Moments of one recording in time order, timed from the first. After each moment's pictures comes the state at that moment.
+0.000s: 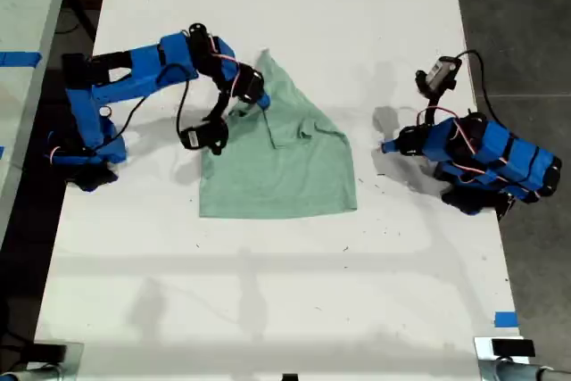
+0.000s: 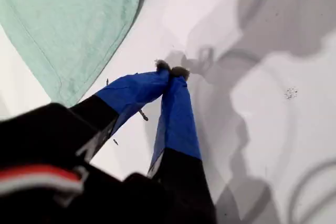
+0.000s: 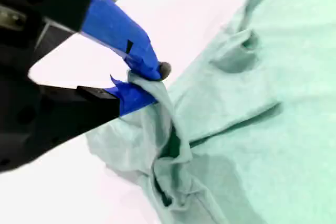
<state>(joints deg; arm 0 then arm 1) -24.9 81.3 70.6 71.5 44.4 29.0 200.3 174.0 77.7 -34.5</state>
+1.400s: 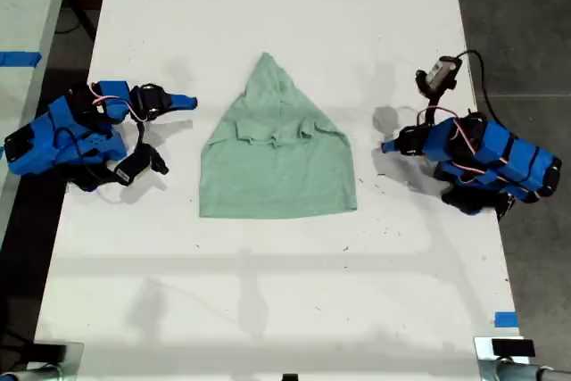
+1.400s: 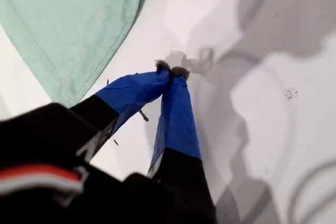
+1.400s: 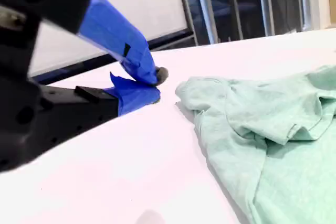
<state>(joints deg) -35.2 205.7 186.4 51.4 23.9 29.0 200.5 174.0 77.7 -34.4</state>
